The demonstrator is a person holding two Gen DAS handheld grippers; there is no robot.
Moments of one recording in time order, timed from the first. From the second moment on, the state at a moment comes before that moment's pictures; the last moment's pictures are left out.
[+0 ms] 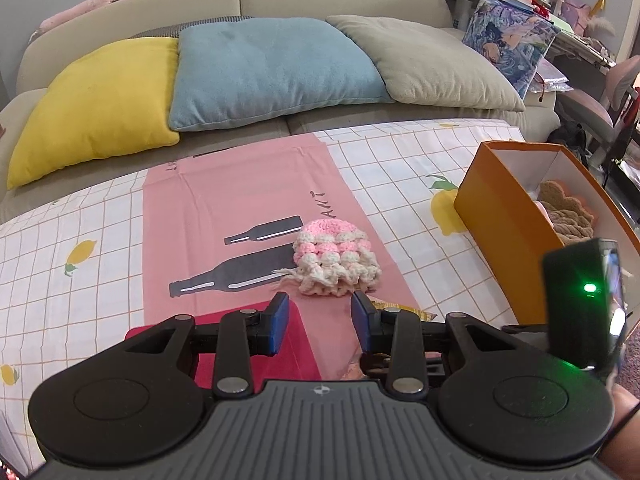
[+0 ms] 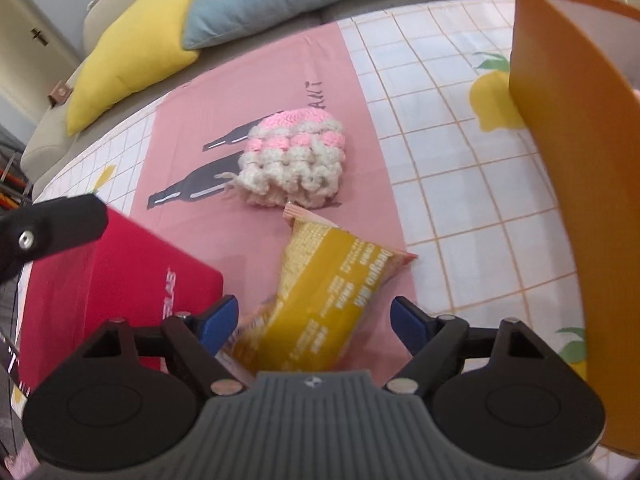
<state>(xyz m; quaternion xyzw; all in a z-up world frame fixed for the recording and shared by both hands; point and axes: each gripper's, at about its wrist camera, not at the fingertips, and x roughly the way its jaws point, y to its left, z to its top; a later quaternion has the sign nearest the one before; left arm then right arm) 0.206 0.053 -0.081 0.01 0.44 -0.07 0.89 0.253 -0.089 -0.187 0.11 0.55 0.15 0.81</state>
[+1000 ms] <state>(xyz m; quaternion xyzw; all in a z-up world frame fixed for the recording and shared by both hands) 0.339 0.008 -0.173 -0.06 0.57 0.05 0.82 0.303 -0.139 -0.192 0.01 0.51 0.09 0.85</state>
